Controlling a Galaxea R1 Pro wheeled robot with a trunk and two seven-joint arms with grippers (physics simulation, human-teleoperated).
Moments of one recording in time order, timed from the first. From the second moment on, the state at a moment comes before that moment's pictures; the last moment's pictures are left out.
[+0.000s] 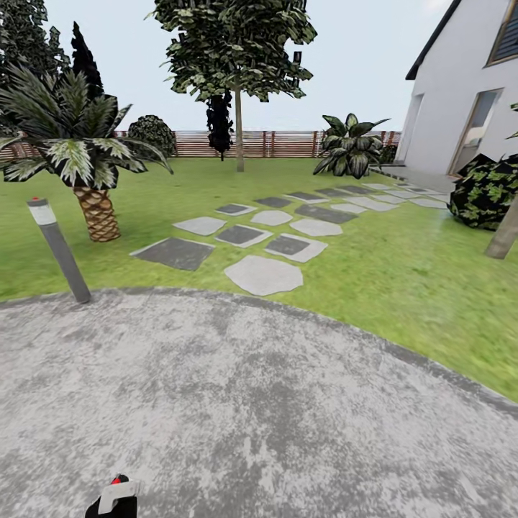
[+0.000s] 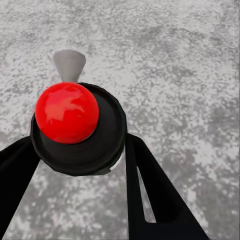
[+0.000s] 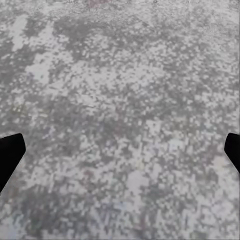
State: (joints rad) left arm -0.31 0.13 0.07 -0.24 0.10 -0.47 -0.05; right arm -0.25 -0.01 -0.07 -0.08 0.19 -0.59 0.04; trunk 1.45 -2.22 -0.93
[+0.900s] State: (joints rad) left arm -0.31 0.13 0.07 -0.24 0.11 -0.47 -0.05; right arm -0.25 -0.01 -0.07 -0.08 0.19 -0.59 0.04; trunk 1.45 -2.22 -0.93
